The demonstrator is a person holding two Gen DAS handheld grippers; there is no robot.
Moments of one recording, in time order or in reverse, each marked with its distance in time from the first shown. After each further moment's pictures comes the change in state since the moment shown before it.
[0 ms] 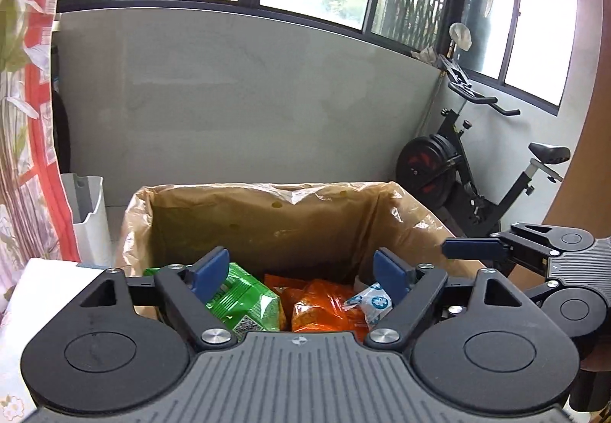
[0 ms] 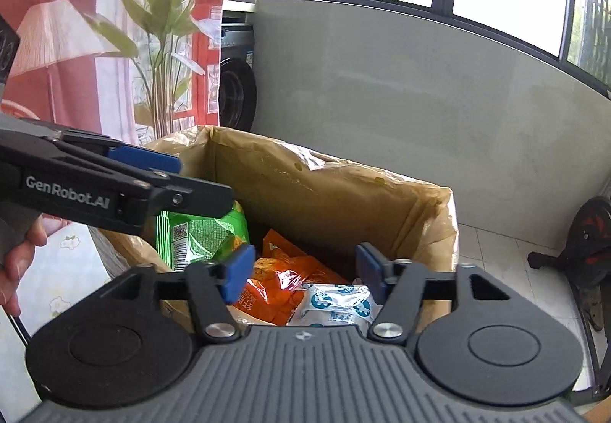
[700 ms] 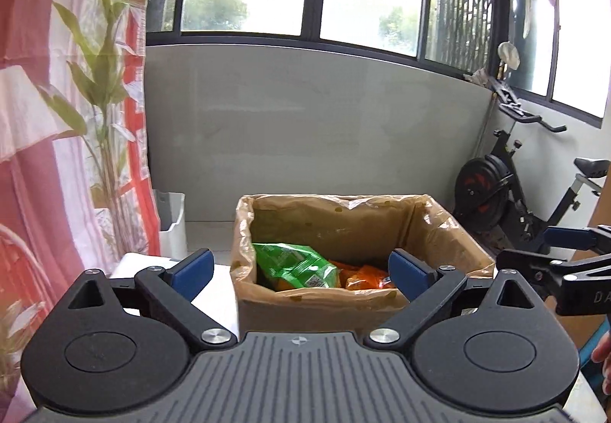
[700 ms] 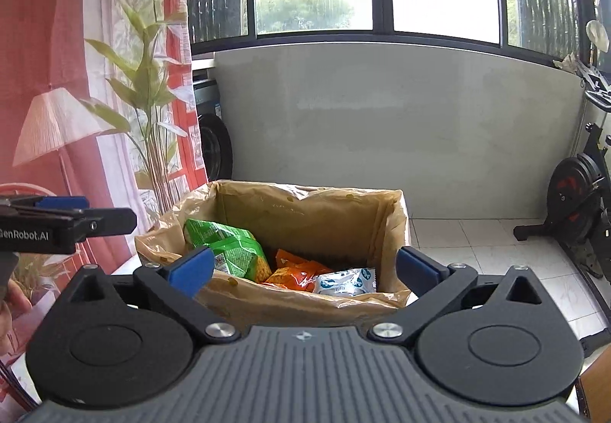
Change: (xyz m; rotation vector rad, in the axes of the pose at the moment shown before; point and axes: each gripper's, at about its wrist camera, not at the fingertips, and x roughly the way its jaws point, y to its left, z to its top) left arm -0.128 -0.022 -0.008 0.002 -0.061 0.262; right arm -0.111 0.020 -0.003 0.191 -0.121 -0.066
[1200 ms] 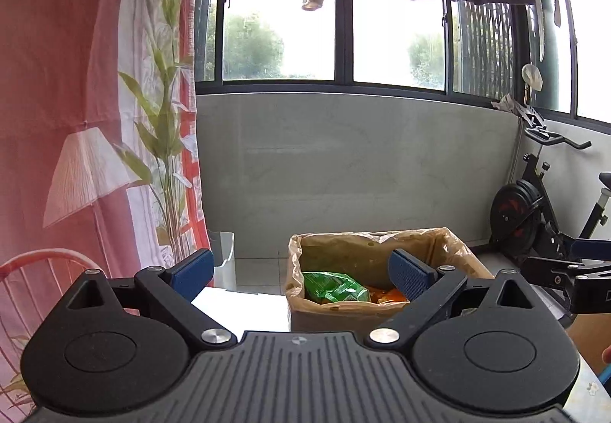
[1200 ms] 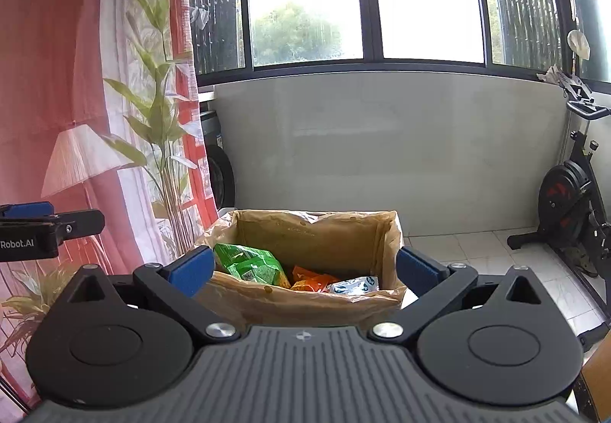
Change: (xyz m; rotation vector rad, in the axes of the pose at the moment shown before) left arm -0.096 -0.005 0.015 0.031 -0.128 0.131; right arm -0.073 0.024 0.003 0.041 -0.075 -0.016
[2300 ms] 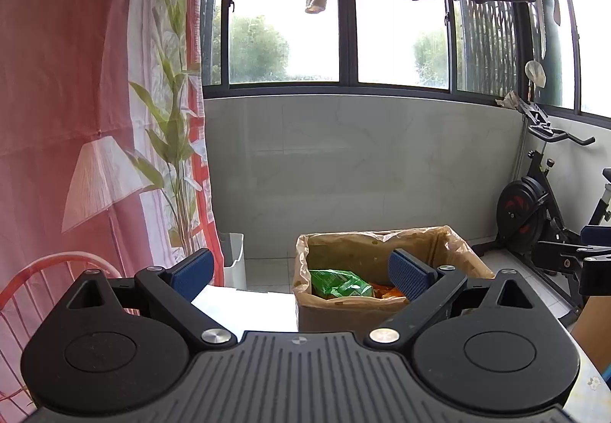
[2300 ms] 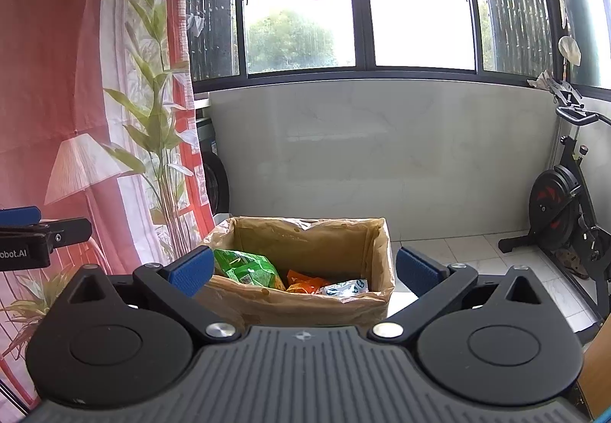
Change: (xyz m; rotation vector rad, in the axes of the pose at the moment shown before) left arm -0.018 -0.001 0.004 0.014 0.004 0.016; right arm -0.026 0.004 0.008 0.000 -0.017 -0.025
